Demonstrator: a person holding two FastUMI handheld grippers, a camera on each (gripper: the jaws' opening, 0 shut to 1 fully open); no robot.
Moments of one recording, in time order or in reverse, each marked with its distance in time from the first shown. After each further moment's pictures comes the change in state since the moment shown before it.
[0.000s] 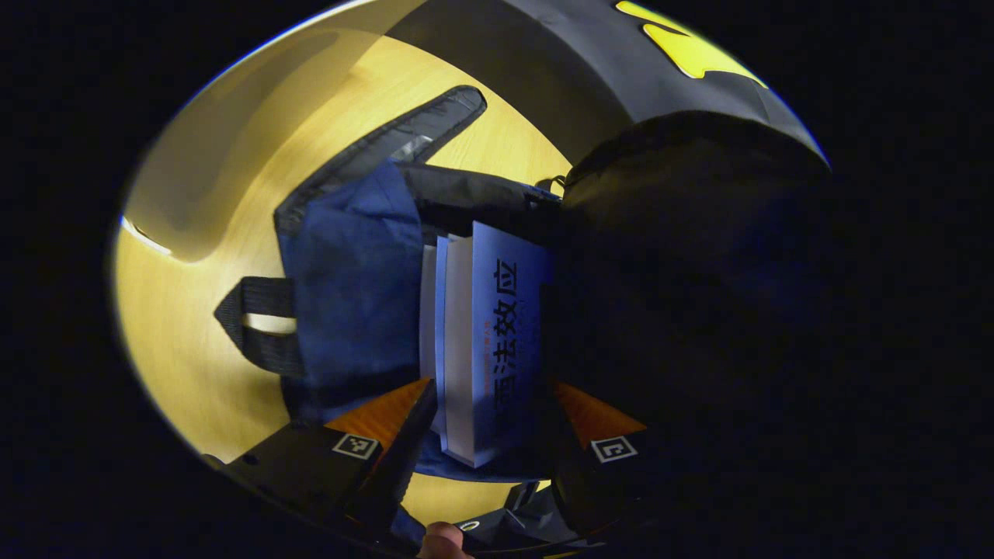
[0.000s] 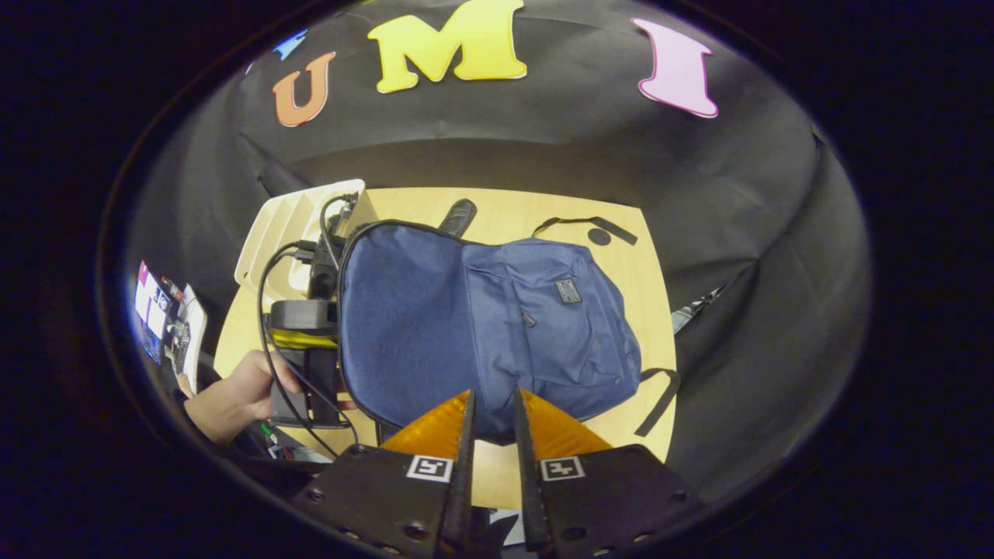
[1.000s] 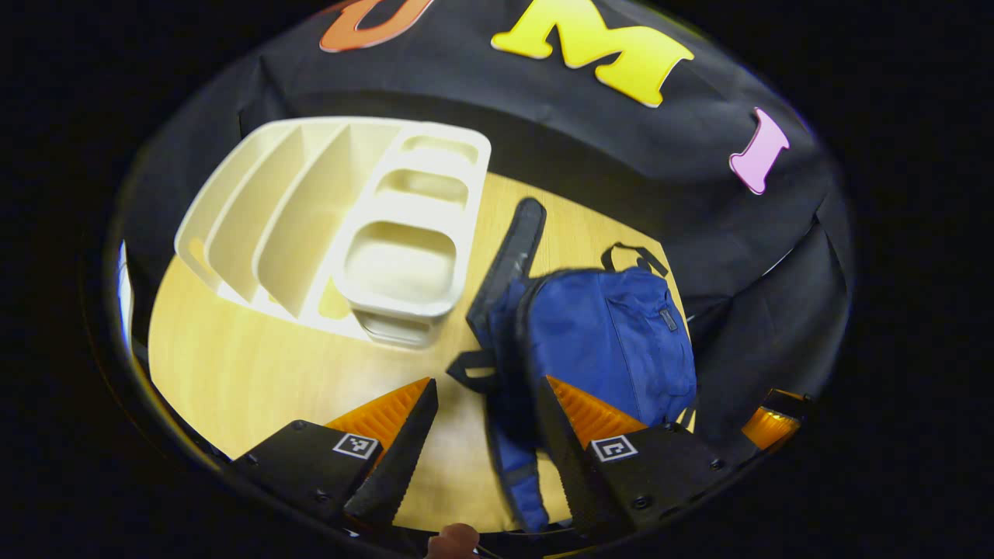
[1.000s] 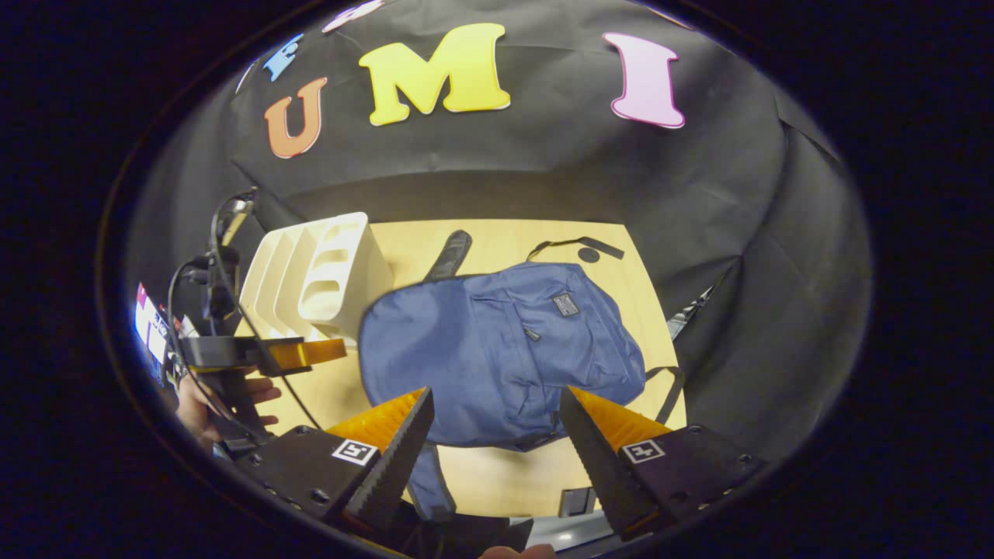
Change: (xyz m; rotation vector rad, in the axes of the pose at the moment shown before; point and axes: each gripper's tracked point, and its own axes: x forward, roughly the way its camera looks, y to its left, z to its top) left arm -0.178 0.053 0.046 0.322 -0.396 0.423; right arm -0.022 0.030 0.003 0.103 -0.163 -0.013
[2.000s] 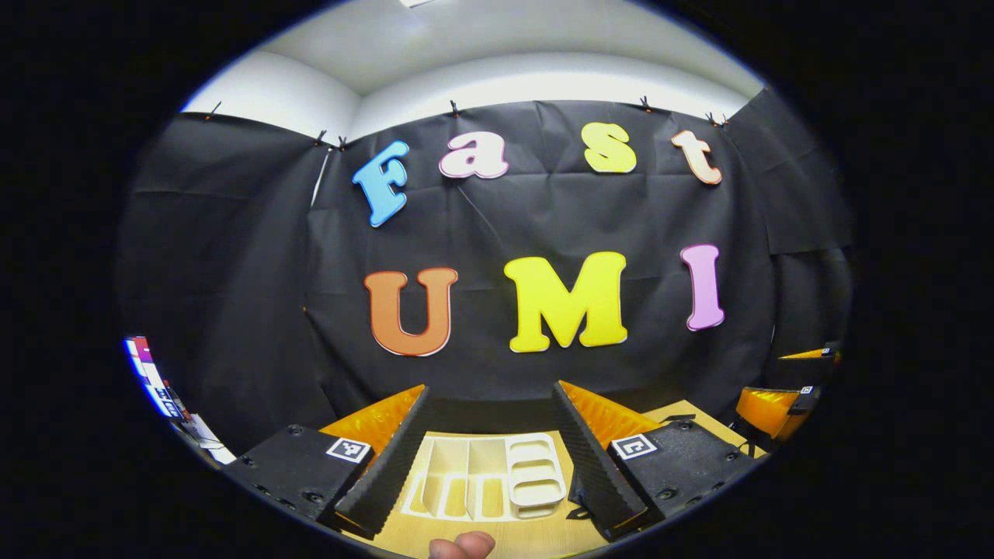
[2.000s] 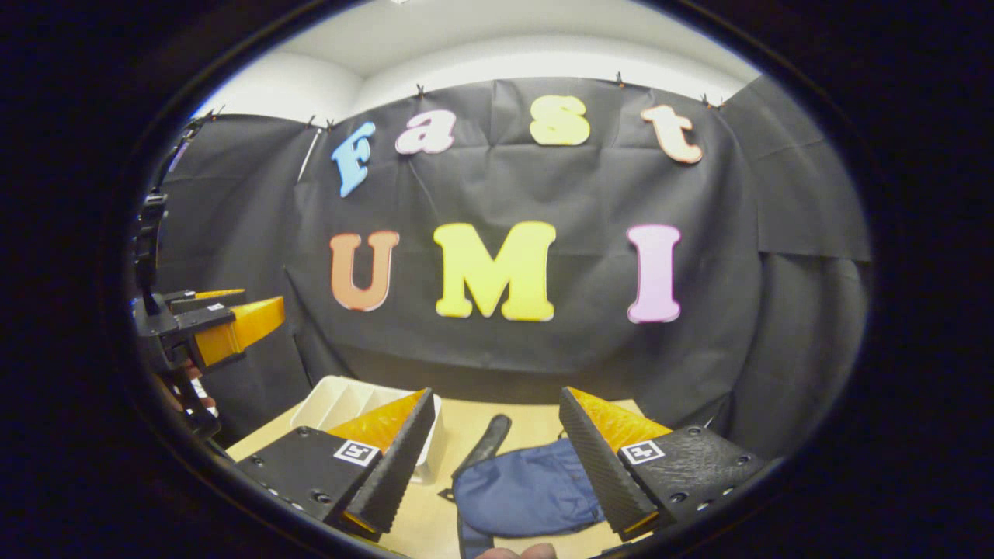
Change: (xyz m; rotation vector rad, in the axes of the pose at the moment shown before) left arm -0.288 0.039 0.202 0.315 -0.929 0.159; right arm -0.170 0.118 0.122 -0.050 -0.800 0.045
